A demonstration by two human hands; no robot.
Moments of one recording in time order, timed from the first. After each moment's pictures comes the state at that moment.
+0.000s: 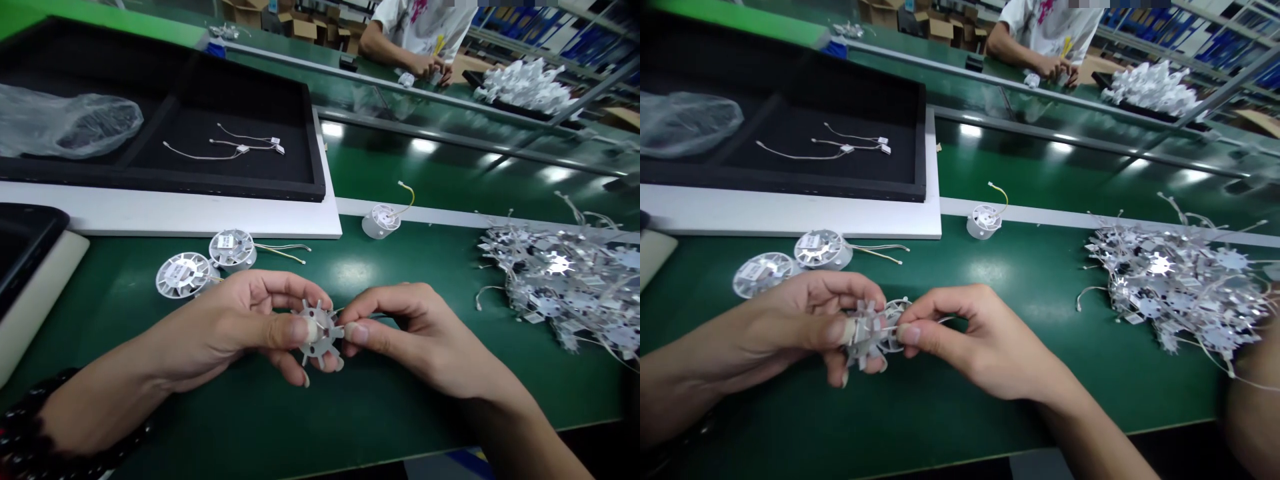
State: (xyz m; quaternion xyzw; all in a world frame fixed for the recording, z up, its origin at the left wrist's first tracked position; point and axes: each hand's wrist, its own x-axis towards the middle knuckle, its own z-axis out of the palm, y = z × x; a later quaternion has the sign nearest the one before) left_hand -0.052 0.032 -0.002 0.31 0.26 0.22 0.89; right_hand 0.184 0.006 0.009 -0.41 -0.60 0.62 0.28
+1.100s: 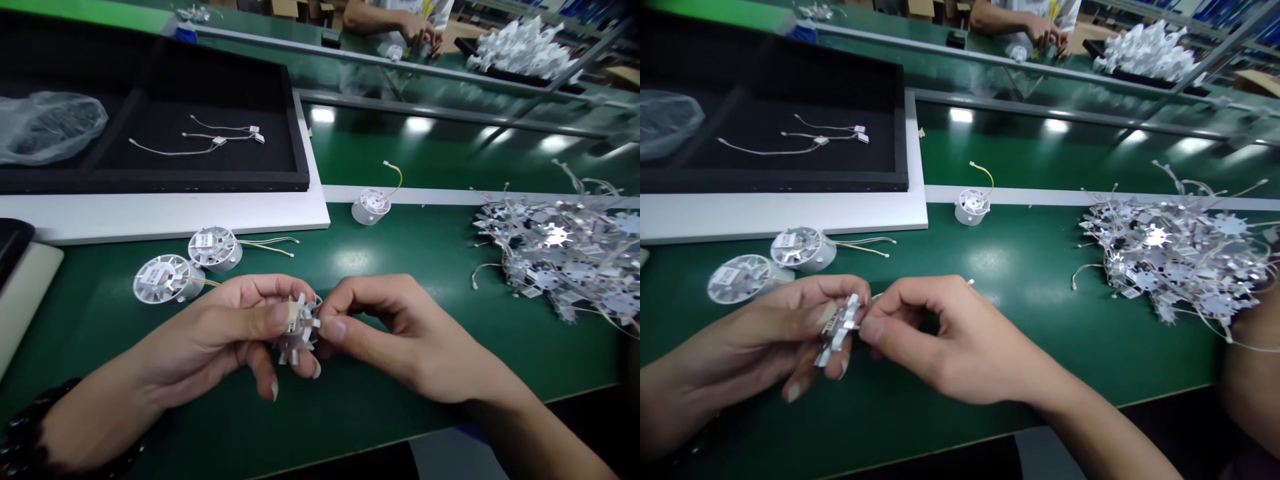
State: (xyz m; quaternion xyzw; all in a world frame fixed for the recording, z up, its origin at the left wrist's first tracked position) left_hand -0.046 0.028 -0.005 0.22 0.24 0.20 0.92; right_hand 0.173 0.000 0.013 -0.42 -0.62 0.61 0.27
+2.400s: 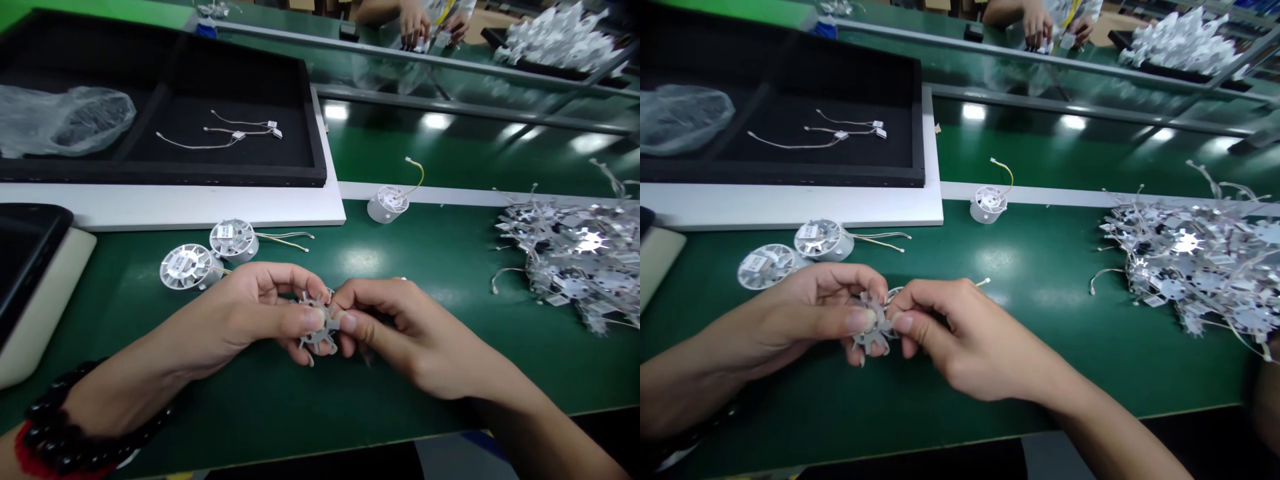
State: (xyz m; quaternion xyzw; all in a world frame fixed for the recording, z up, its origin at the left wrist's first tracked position) left_hand -0.047 0.031 -0.008 0.35 0.28 0.22 0.87; right_hand 0.174 0.003 0.007 -0.41 -0.64 0.62 0.20
